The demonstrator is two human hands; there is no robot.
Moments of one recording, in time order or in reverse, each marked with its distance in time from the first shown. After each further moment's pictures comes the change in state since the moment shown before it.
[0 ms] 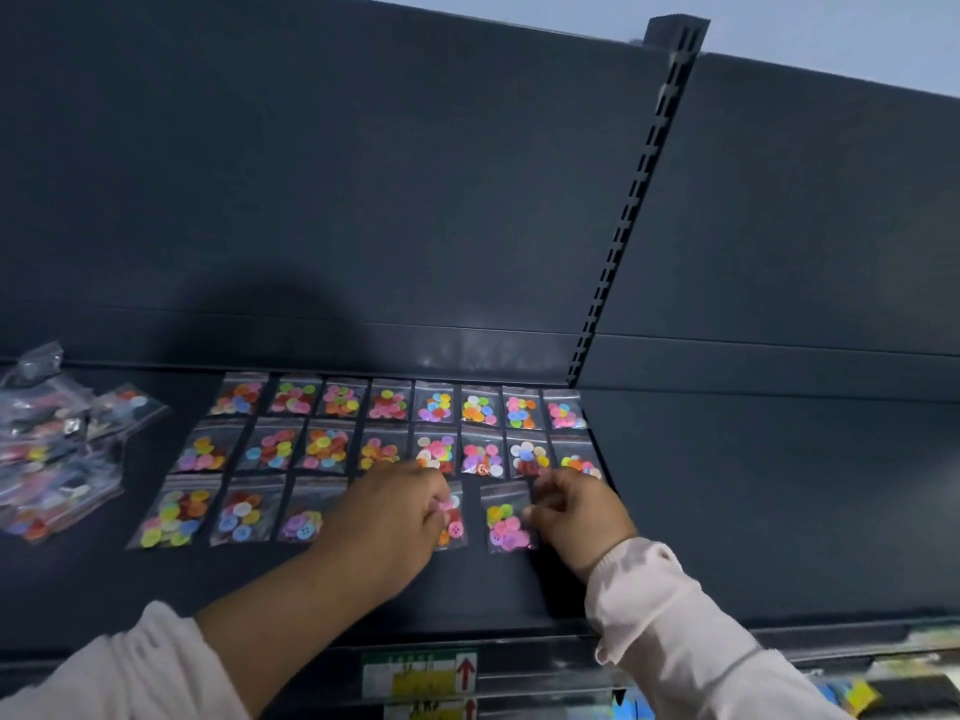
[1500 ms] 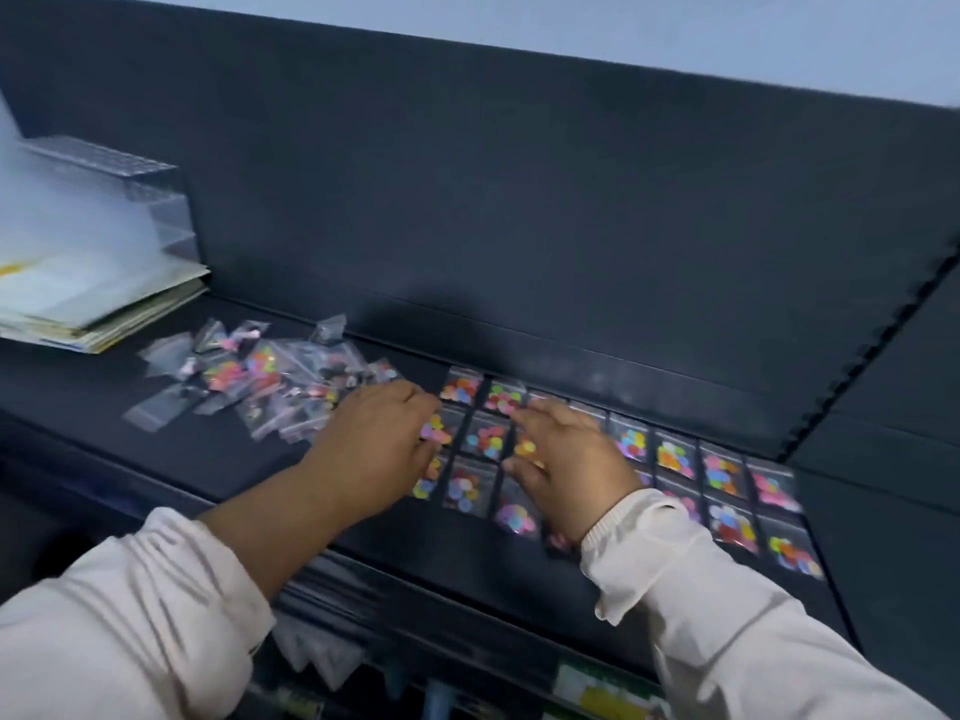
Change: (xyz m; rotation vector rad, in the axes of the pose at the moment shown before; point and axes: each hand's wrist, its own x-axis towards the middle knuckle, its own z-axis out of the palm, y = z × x) left_hand -0.073 -0.140 -0.111 0.418 0.282 -0.111; right_hand -0.008 -0.165 0.097 -0.525 -0.083 -0.792
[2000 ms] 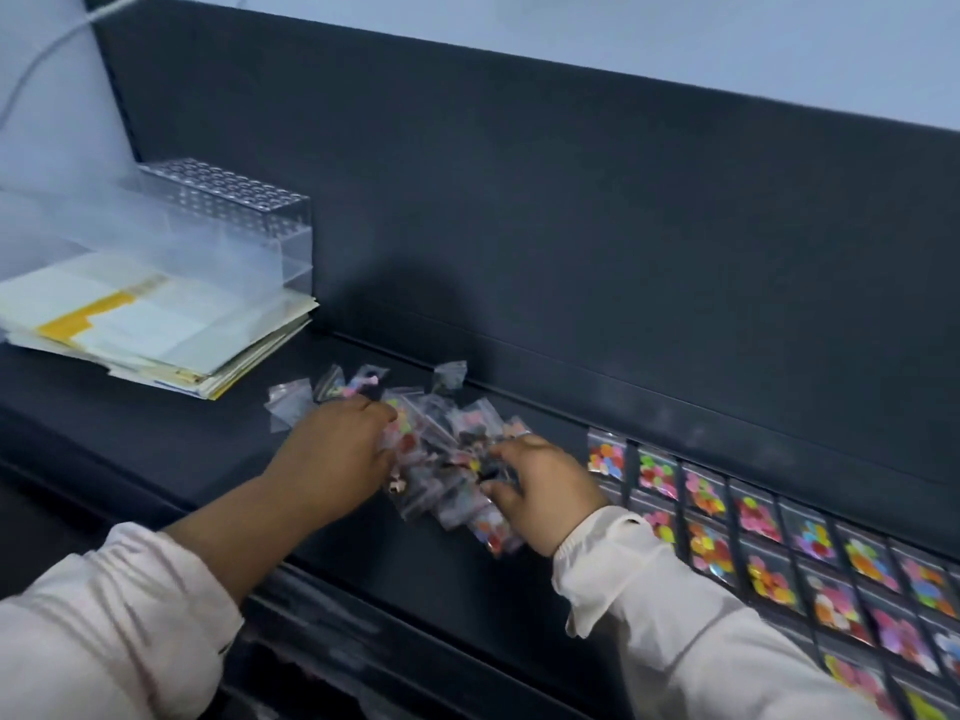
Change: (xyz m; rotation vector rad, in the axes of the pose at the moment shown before) left_hand -0.018 -0.216 -0.019 -0.042 -0.102 -0.262; right_hand 0.136 -0.152 0.067 0.081 -0.185 0.002
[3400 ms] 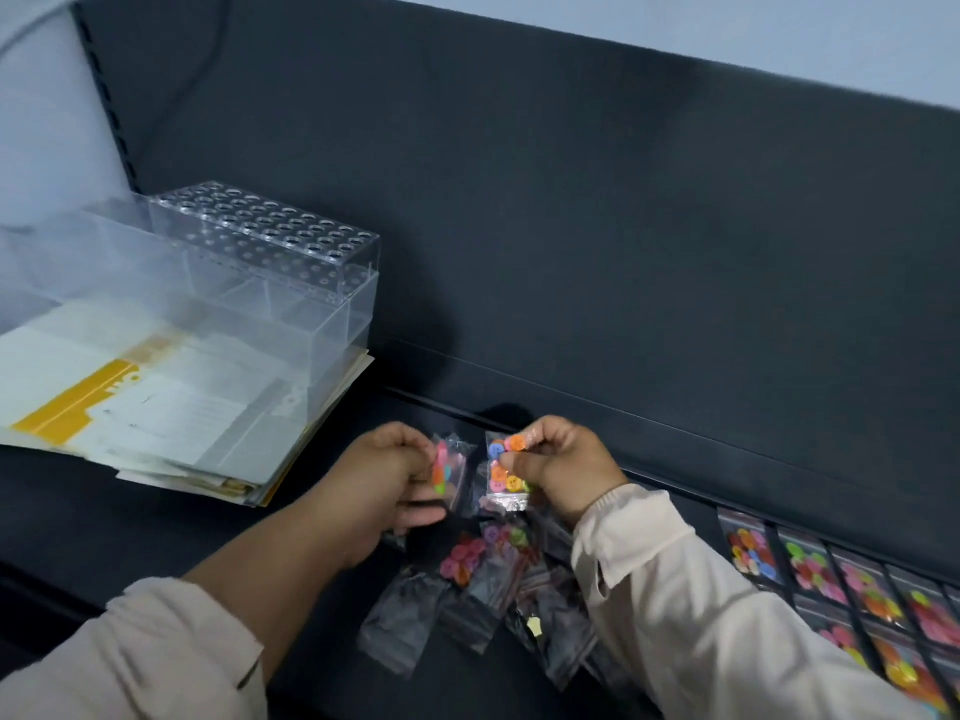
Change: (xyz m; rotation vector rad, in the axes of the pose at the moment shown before) left_hand 0.086 -0.102 -0.001 -1.466 -0.264 -0.646; right_hand 0.170 -0.067 0.042 1.192 0.191 0.316
